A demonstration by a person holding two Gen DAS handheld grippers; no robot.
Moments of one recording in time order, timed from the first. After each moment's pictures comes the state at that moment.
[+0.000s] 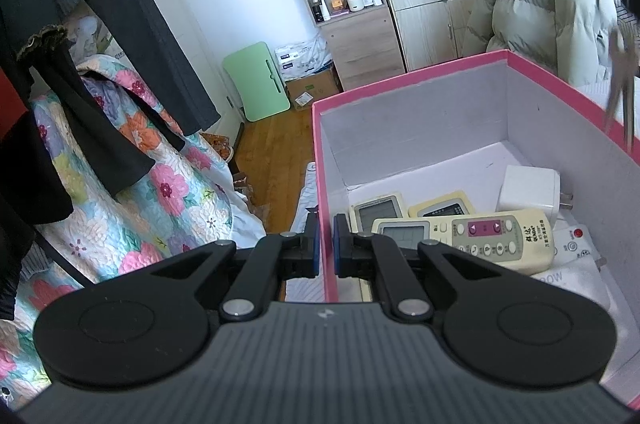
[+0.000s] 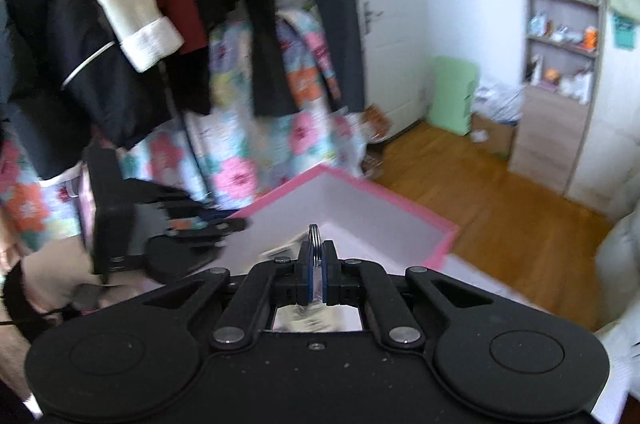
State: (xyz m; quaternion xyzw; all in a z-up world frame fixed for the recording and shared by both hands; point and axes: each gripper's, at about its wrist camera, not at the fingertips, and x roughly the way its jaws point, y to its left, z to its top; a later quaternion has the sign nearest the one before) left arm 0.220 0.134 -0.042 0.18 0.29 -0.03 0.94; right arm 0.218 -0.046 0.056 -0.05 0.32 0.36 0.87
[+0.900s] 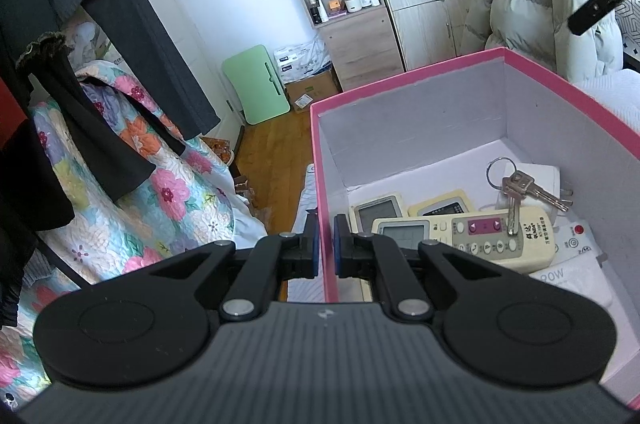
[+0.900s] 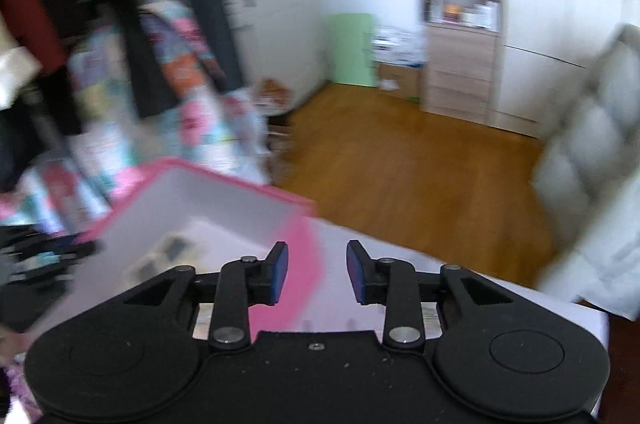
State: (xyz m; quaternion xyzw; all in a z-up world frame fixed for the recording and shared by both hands) left arm 0.218 0.133 -0.043 0.19 0.29 -0.03 0.94; right arm 0.304 -0.132 0.012 0.01 0.38 0.16 0.91
